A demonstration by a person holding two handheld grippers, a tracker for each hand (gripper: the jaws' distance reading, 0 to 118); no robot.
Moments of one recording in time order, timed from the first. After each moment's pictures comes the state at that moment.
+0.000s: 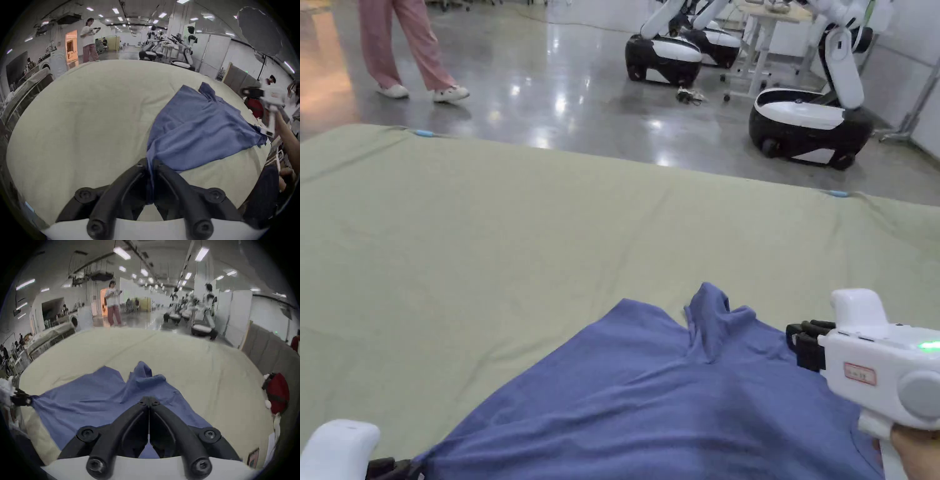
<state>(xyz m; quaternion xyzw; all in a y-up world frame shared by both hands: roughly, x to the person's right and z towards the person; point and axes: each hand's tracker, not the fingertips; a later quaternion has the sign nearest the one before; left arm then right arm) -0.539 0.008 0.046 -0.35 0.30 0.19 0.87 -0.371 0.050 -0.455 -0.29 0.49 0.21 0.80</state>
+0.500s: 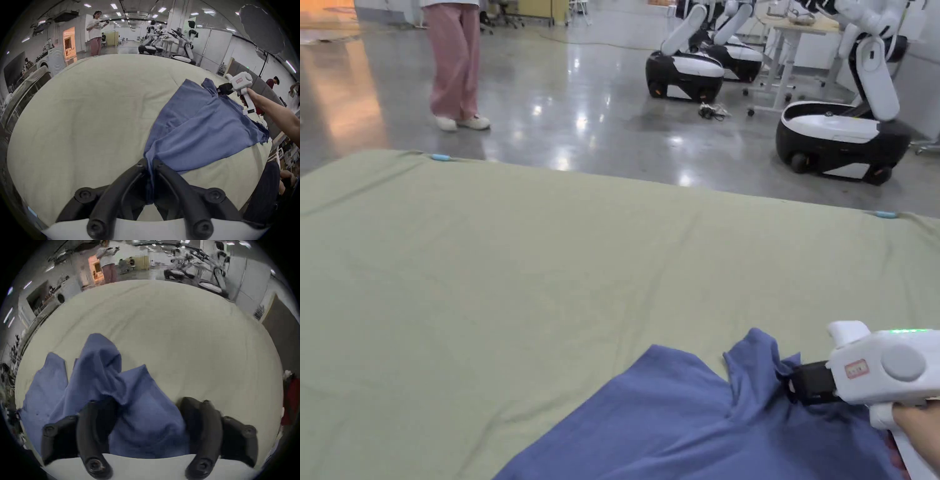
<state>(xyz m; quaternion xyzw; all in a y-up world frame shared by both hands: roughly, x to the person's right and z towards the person) -0.565 0.008 0.030 -0.38 0.28 0.21 0.85 -0.469 -0.041 -0.575 -0.42 0.45 0.27 0.74</state>
